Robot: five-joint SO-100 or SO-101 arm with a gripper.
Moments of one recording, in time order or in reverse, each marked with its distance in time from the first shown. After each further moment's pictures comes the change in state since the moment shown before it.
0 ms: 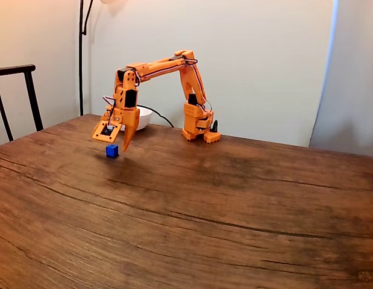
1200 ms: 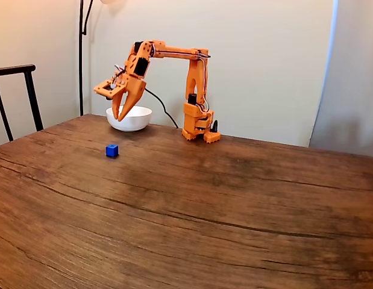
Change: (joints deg) arm 3.3 23.7 8.6 0.0 -2.5
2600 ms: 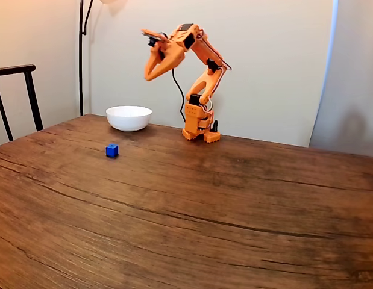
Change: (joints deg) arm -10.2 43.7 15.7 0.9 -17.7
